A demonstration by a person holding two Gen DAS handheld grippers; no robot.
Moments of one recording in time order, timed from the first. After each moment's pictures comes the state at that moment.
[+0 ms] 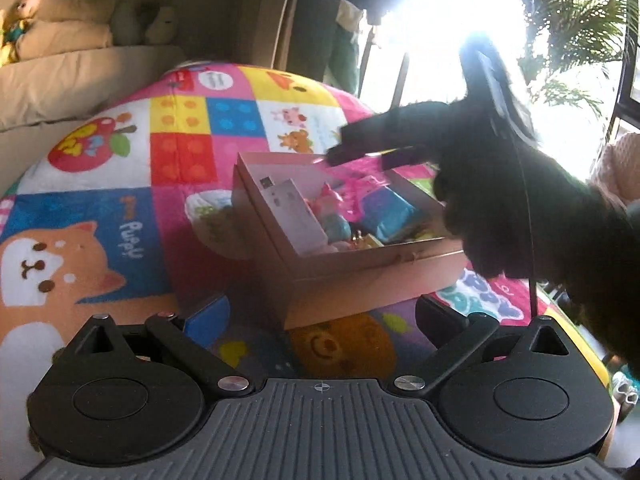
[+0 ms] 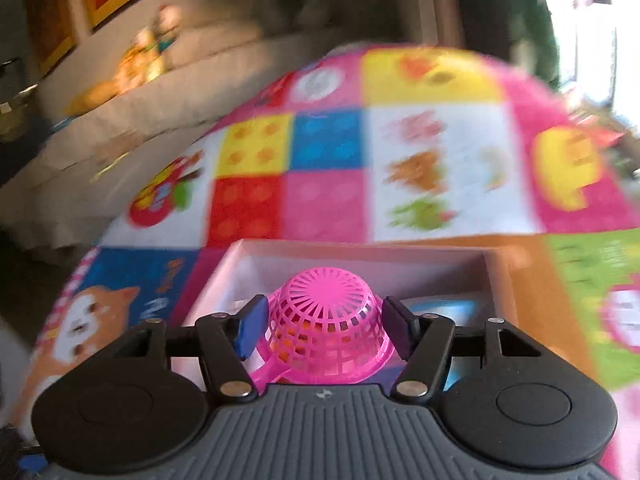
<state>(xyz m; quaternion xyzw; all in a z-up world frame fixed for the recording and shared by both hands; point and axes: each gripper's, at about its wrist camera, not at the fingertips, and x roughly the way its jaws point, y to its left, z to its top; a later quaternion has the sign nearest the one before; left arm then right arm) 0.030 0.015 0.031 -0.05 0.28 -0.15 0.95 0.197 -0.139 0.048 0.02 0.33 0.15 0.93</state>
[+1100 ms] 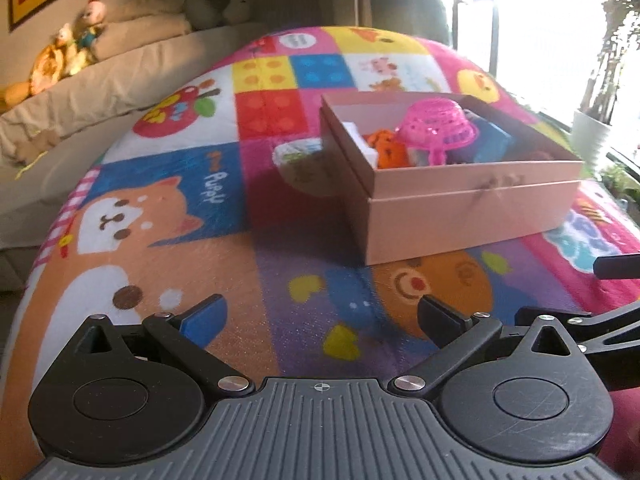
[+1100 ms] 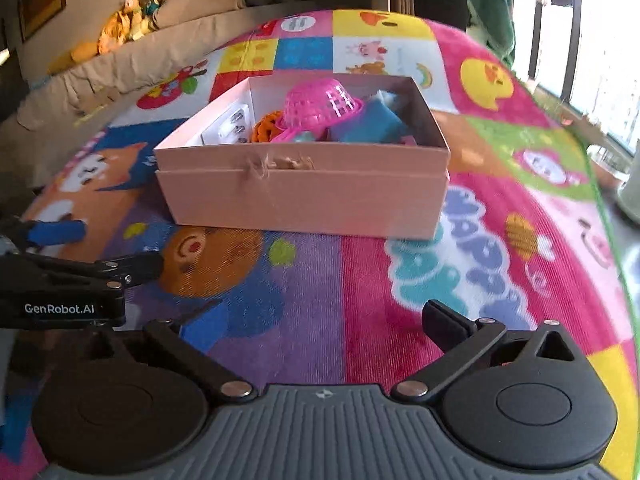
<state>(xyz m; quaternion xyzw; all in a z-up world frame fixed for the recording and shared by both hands) 0.029 -0.010 -0.004 0.03 0.33 0.03 0.94 0.024 -0.153 -0.021 -0.02 0.37 0.11 0.92</state>
